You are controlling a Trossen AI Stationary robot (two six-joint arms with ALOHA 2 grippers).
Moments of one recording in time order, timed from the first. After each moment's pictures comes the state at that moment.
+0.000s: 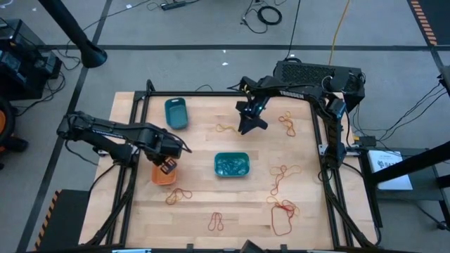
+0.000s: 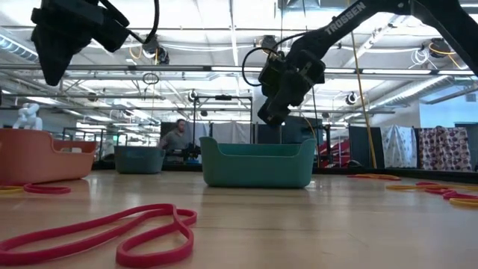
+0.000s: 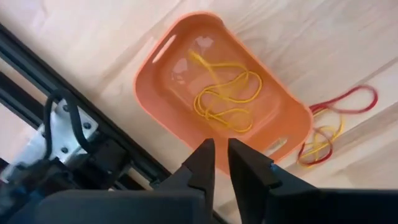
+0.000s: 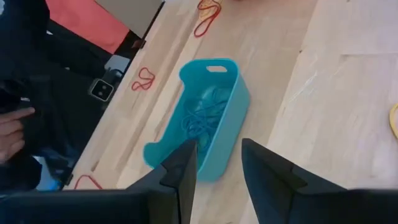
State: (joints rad) left arm -0.13 1.29 1.11 -1.46 0.04 -0.96; right arm -0.60 2.00 1.55 -1.00 -1.03 -0.75
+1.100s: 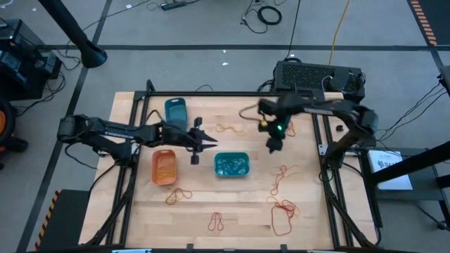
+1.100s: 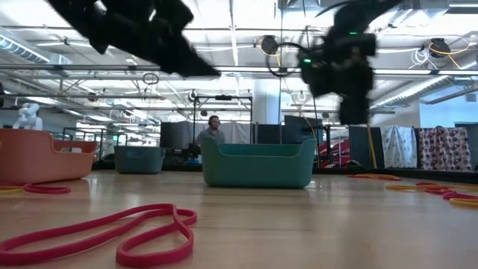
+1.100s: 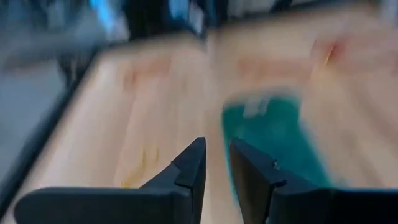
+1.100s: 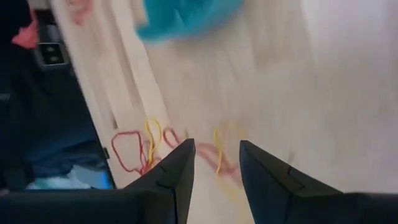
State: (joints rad) left arm 0.10 1.29 0.65 0.26 0.08 0.25; right arm -0.46 1.63 1.16 -1.14 -0.63 -0.10
